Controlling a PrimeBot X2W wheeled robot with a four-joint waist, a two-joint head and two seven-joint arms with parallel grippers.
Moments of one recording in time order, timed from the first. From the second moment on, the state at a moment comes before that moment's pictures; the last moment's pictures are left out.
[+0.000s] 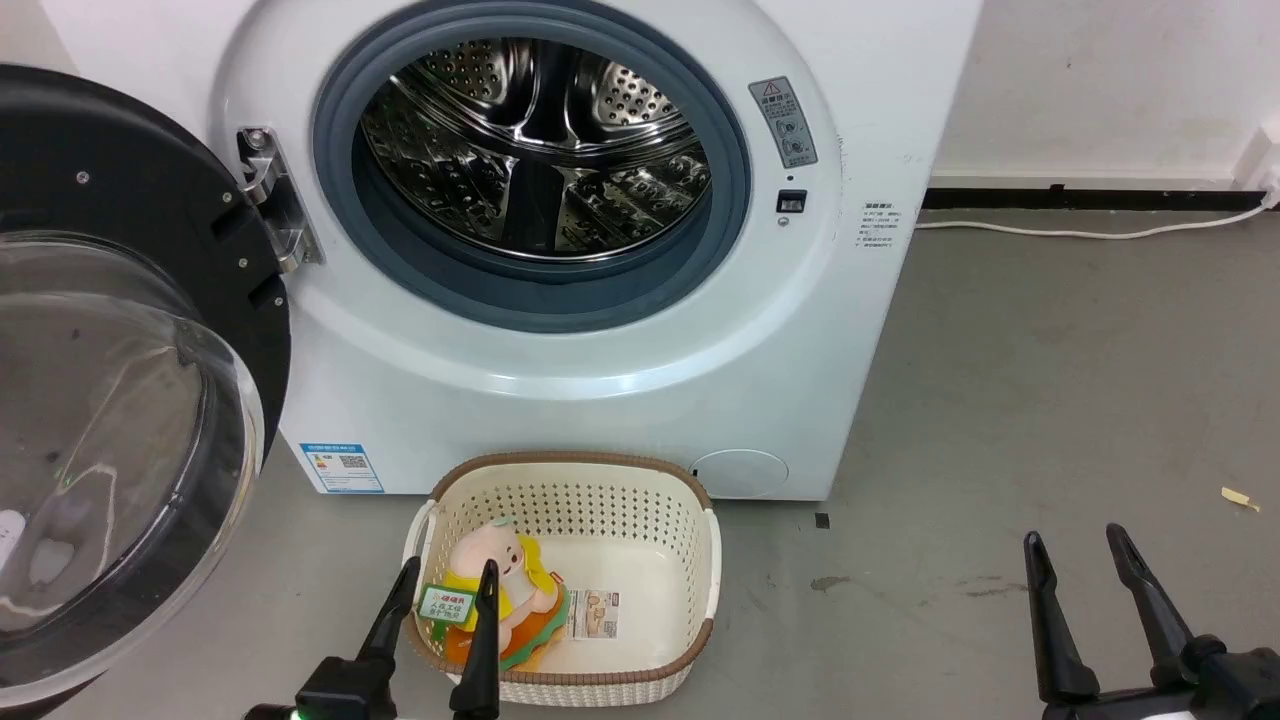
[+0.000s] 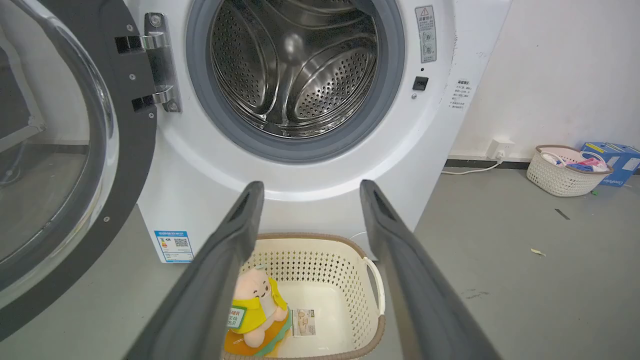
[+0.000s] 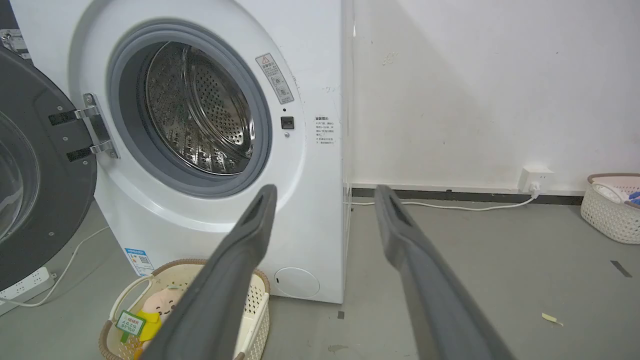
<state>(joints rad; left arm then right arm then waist) 0.08 0.09 -0.17 0.08 -0.19 0.02 -0.26 0.14 -0.05 -0.07 -0.05 0.10 0.13 -0.26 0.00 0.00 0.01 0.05</state>
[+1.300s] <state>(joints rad) 0.10 0.06 -0.13 0.04 -0.13 0.01 -0.26 0.14 -0.05 -0.05 -0.02 0.11 0.13 -0.26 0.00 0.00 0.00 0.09</state>
